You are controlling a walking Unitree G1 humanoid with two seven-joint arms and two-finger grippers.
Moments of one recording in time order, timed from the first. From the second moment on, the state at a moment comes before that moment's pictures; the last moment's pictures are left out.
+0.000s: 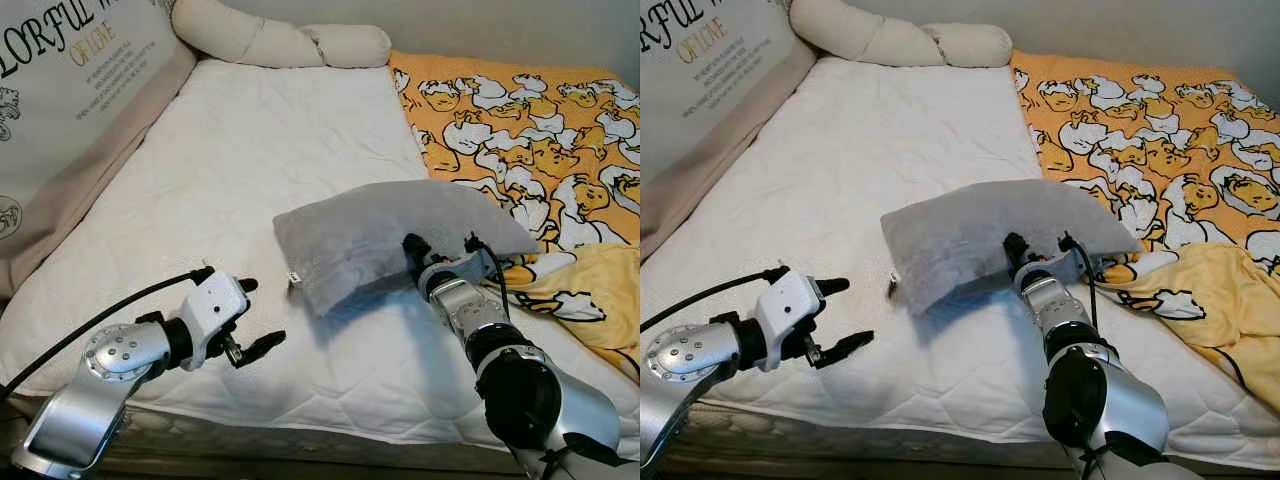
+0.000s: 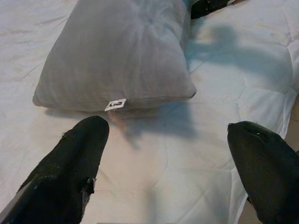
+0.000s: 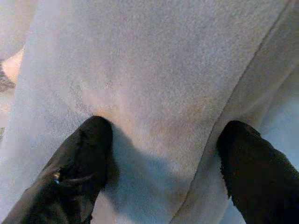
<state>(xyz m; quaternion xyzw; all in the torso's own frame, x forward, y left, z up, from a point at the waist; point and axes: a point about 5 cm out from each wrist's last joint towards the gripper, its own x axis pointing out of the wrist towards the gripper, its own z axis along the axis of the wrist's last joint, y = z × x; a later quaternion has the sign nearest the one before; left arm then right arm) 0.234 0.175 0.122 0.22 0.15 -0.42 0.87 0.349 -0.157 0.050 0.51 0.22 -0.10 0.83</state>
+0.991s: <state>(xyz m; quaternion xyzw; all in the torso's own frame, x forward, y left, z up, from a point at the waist) 0.241 0.176 0.123 0.22 0.14 -0.40 0.88 0.348 -0.160 0.047 0.49 0.24 -0.12 0.83</state>
